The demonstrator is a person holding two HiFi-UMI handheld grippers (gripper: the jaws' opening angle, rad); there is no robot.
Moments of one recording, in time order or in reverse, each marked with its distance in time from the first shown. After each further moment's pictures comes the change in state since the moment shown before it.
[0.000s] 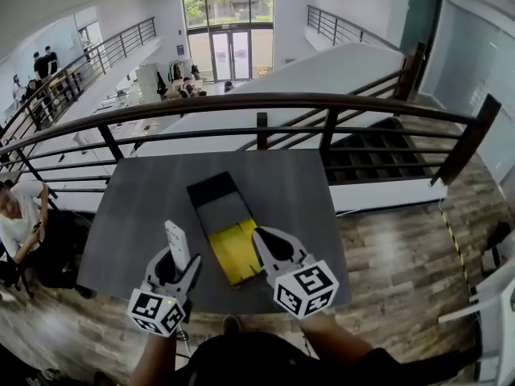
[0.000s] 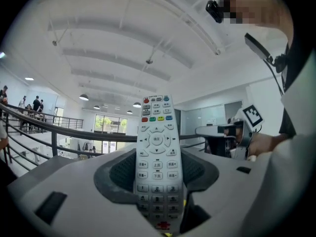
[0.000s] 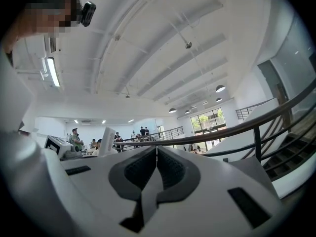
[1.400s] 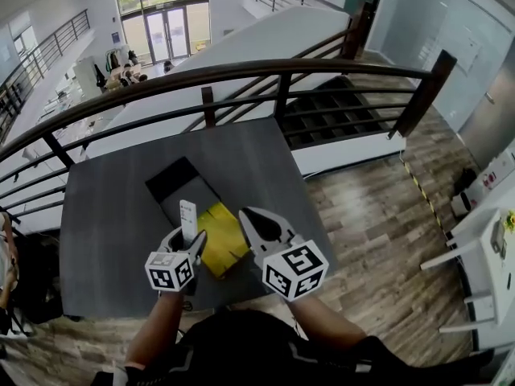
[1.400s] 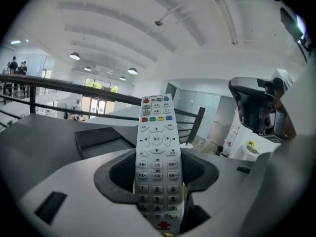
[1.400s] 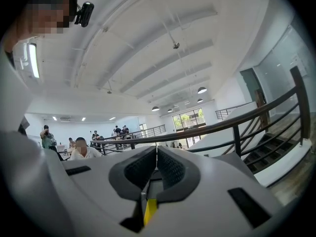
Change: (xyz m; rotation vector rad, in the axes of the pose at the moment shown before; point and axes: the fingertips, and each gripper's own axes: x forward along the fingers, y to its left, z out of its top) left arm 0.146 0.038 -0.155 -0.179 0.330 -0.174; right arm 0.024 -0.047 -0.024 0.027 0.028 -0.232
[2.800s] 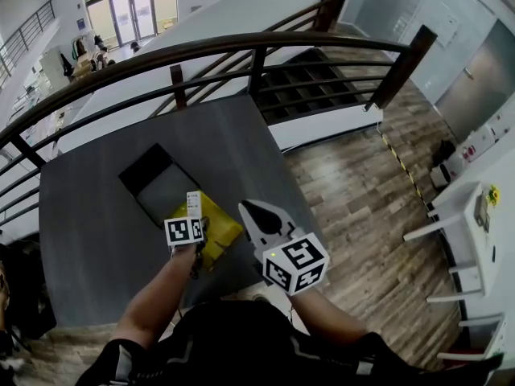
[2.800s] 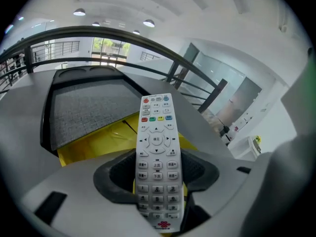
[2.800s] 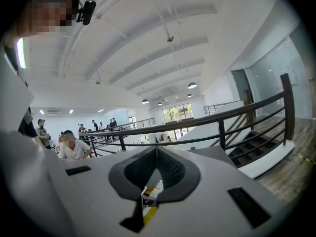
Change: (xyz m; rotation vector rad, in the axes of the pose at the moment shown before) left arm 0.139 0.041 -0.130 -0.185 0.507 0.082; right arm 0.001 -0.041 -0.030 0.006 0.095 -0.141
